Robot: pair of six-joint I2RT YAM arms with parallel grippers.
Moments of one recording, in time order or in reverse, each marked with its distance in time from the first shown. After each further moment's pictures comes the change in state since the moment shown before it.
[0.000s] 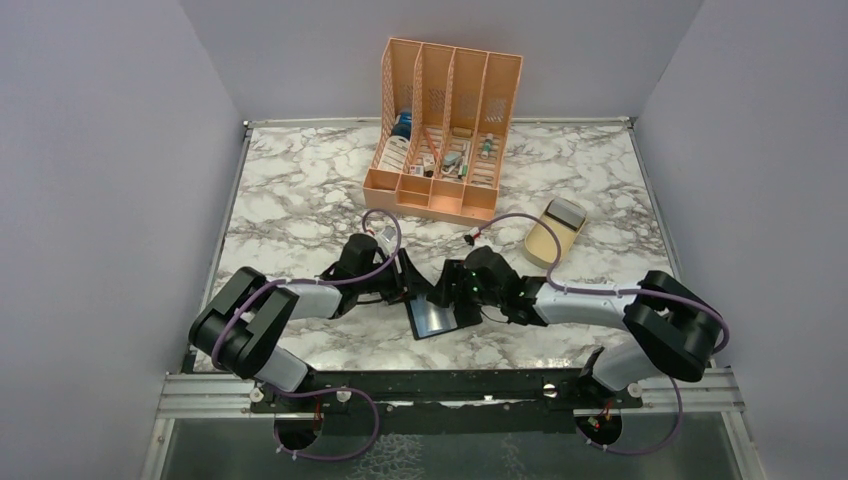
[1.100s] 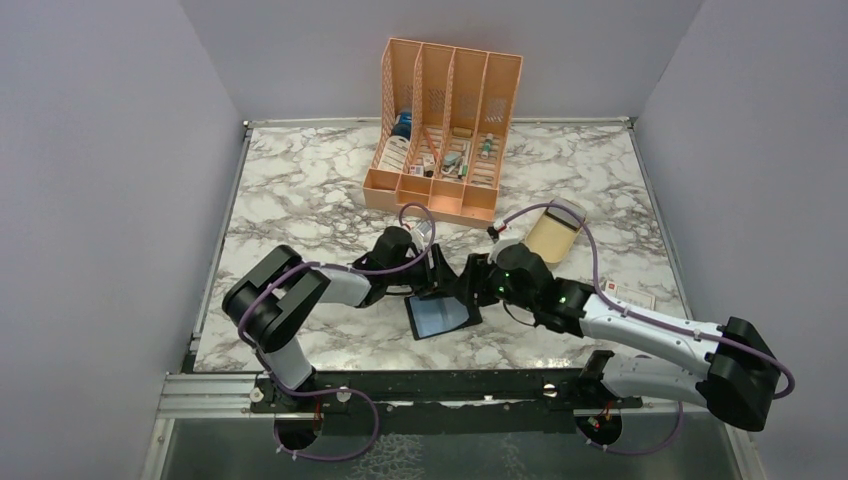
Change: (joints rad) left arm -0.157 0.186 0.185 0.083 0.019 -0.112; right arm 0.000 -0.383 -0.005 -0.253 0.065 -0.156
